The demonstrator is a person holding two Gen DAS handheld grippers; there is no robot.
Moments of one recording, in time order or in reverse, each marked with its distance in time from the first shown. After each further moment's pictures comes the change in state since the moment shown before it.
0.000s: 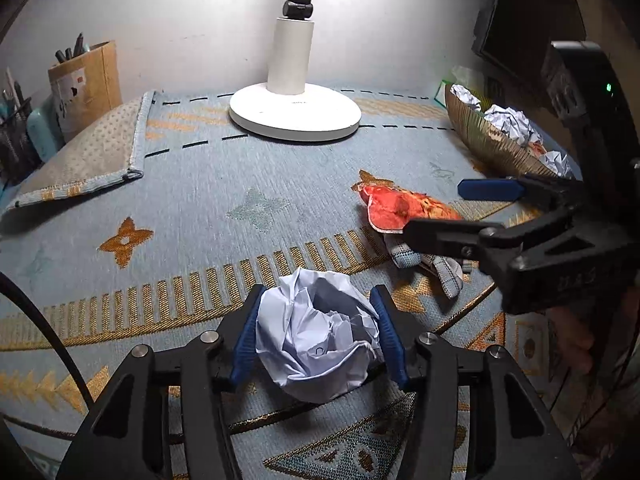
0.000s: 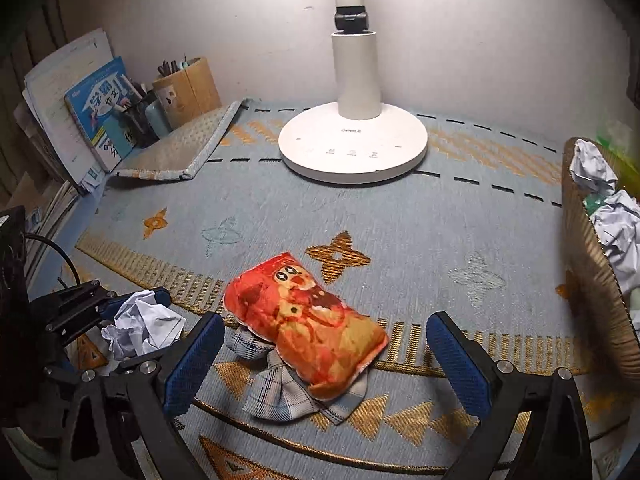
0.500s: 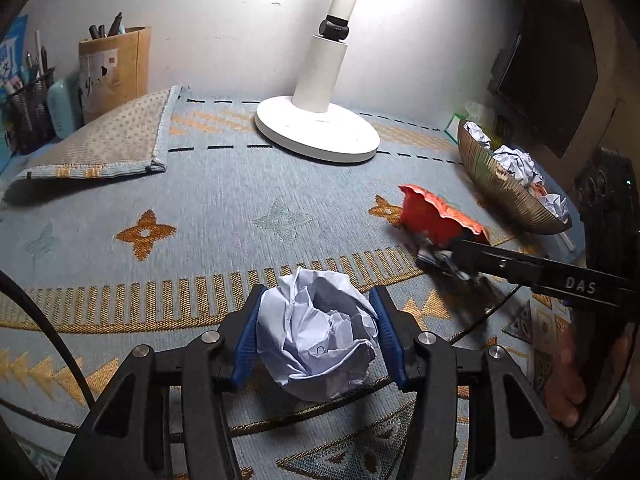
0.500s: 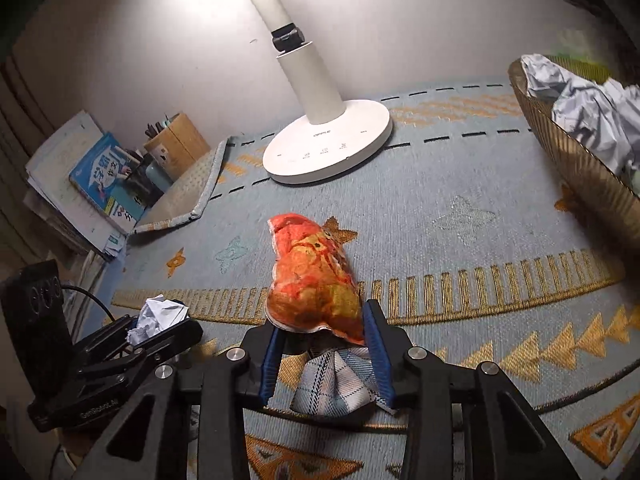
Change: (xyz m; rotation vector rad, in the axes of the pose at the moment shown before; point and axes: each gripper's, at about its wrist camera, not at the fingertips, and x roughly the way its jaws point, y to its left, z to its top) left arm -0.008 0.017 0.003 -0.094 -0.057 -0.016; right arm -0.028 -0.039 -0.038 0.322 -0.104 0.149
